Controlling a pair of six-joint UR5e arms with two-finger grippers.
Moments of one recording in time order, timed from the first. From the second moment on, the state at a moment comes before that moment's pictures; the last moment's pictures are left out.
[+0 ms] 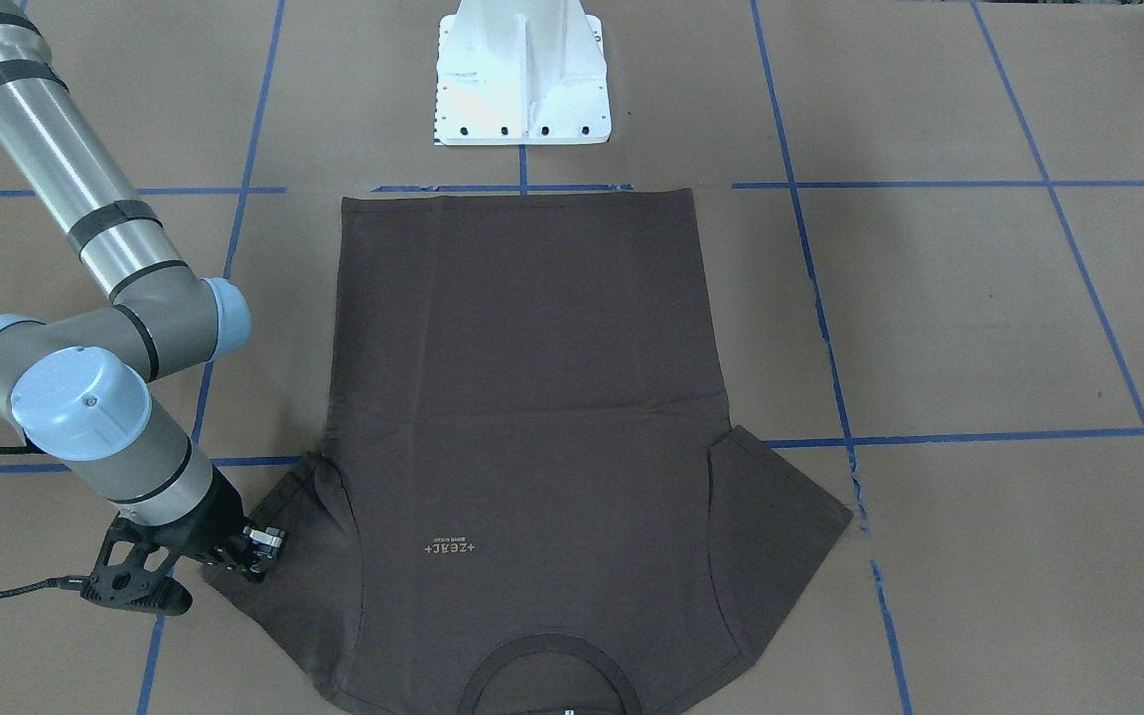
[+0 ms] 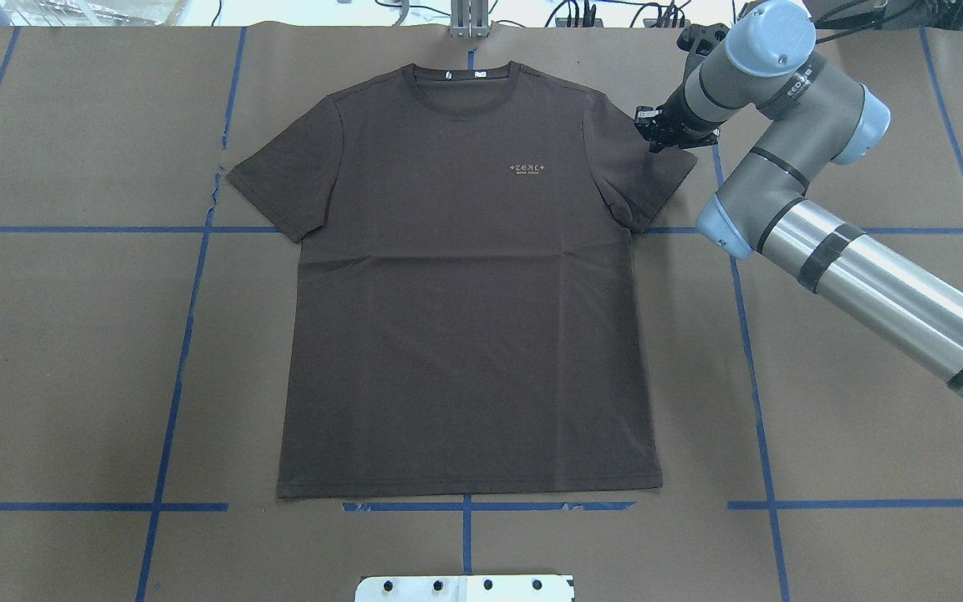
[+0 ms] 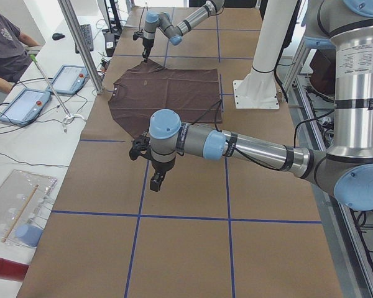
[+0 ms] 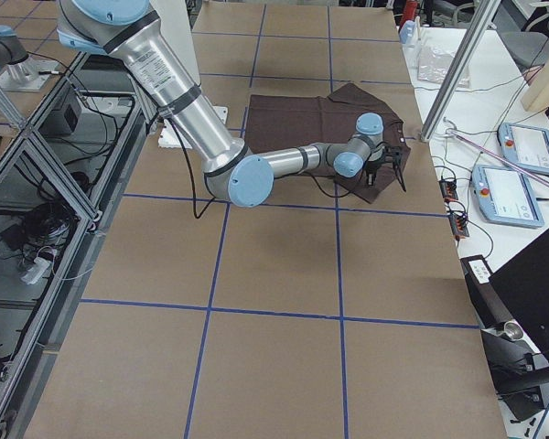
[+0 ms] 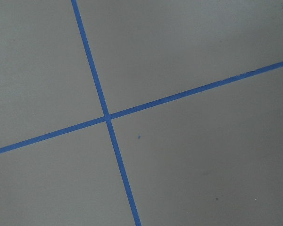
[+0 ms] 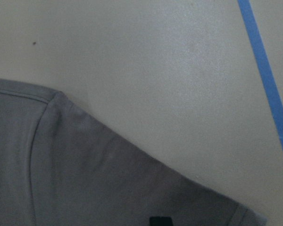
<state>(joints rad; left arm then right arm) -1.54 -1.49 -1.88 -1.57 -2.37 0.12 0.91 -0.86 1.02 -0.91 2.00 1.15</state>
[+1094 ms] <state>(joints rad) -1.54 -1.49 -1.88 -1.57 -2.37 0.12 0.93 -0.88 0.99 -0.94 1.96 1.13</state>
